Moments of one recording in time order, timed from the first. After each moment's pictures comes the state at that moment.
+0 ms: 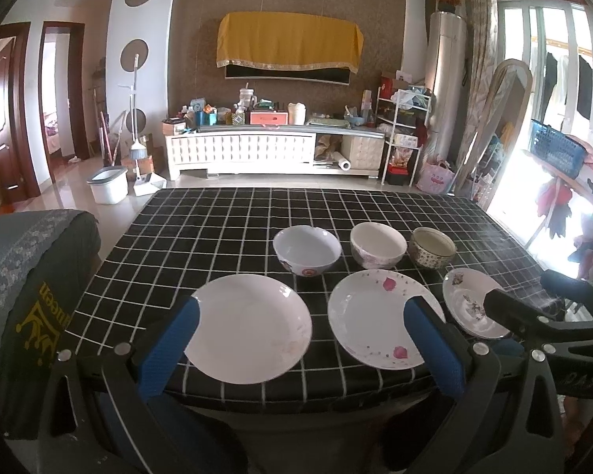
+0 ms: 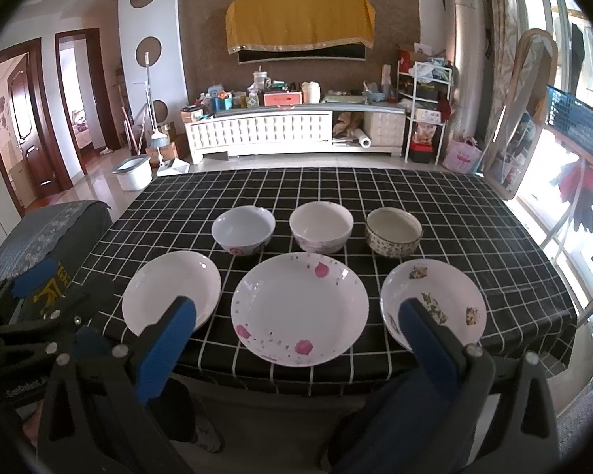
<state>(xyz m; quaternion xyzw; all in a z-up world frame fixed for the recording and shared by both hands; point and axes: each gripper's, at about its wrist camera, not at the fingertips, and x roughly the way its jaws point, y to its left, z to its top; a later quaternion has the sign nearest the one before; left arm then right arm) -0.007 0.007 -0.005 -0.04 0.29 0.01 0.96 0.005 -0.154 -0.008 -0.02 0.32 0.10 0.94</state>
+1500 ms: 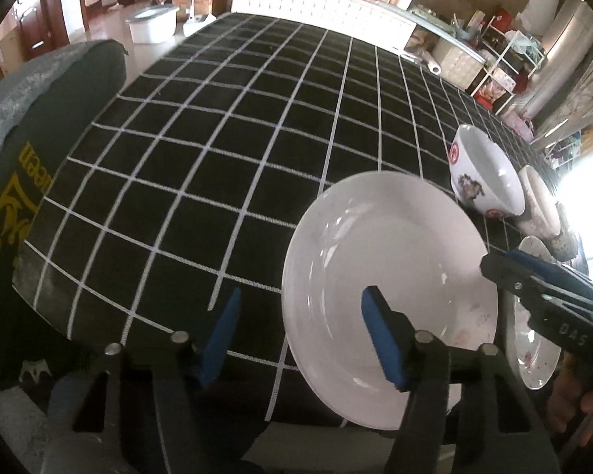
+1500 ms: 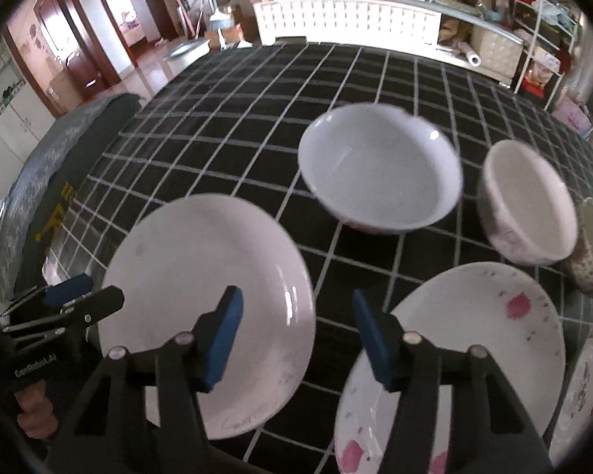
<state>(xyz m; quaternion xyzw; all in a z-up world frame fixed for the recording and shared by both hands) 0.124 0.171 -0.164 -0.18 0.52 0.08 0.83 0.180 -0.012 -0.142 -0.07 0.52 0.24 0.82</state>
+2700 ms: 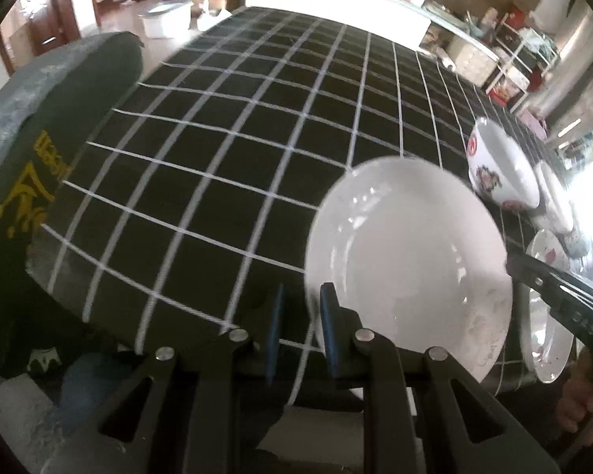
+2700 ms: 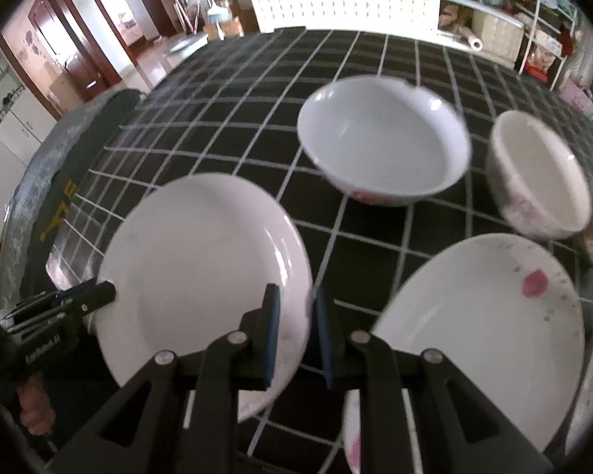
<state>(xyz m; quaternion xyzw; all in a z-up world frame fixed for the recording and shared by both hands) 0.107 0.179 -0.158 -0.17 0.52 0.11 0.83 0.173 -0.029 -0.139 -0.05 0.52 0.24 0.82</state>
